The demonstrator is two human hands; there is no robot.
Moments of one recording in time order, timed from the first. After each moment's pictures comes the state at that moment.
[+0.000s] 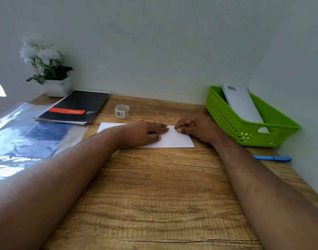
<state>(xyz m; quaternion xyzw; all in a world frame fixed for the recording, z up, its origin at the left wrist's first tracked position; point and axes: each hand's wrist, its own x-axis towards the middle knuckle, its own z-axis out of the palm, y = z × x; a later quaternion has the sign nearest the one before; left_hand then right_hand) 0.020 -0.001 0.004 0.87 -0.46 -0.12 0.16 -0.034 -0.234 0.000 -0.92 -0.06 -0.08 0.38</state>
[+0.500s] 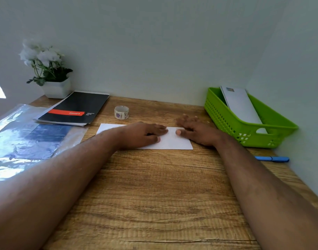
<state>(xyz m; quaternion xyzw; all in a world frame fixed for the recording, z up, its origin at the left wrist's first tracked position) 0.020 0.002 0.005 0.86 -0.46 -0.13 0.16 -0.038 -0.243 -0.001 -0.98 0.02 0.05 0.17</state>
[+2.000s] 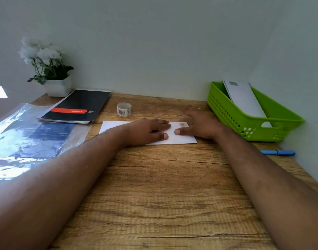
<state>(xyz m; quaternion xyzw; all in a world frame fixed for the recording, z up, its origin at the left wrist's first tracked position) 0.018 0.000 0.002 0.87 -0.45 -0.12 0.16 -0.038 -0.221 0.010 -0.98 0.04 0.00 0.20</state>
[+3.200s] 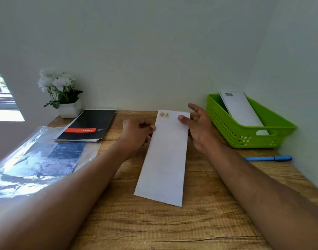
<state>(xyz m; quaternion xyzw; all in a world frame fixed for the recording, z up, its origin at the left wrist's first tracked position) 0.011 0.009 0.012 0.80 -0.15 -0.01 0.58 -0.039 -0.176 0.020 -0.60 0.10 -0.24 0.75</state>
